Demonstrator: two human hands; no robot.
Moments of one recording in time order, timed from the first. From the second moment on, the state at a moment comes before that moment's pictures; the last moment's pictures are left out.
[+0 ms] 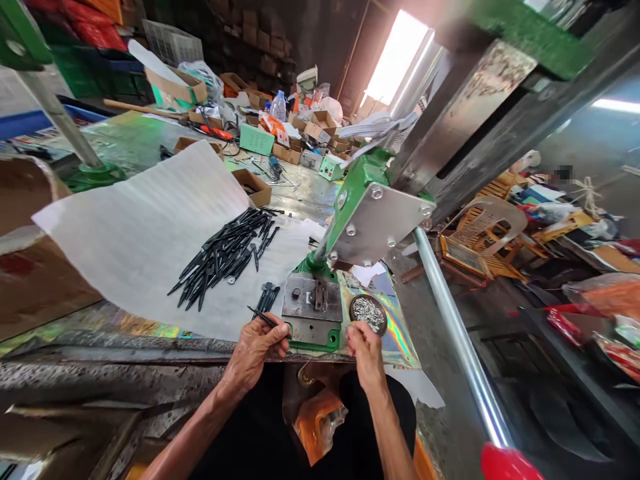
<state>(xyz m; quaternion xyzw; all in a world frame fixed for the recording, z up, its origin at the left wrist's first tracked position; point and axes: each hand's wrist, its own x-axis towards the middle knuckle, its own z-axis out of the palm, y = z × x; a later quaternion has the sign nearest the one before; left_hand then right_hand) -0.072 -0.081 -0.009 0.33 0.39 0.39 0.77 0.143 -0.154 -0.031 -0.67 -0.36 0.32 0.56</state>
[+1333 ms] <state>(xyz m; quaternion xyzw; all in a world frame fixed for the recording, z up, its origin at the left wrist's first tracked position) -0.053 -0.092 -0.003 0.15 0.22 0.42 0.87 0.031 -0.149 0.017 -0.51 -0.31 0.50 0.63</state>
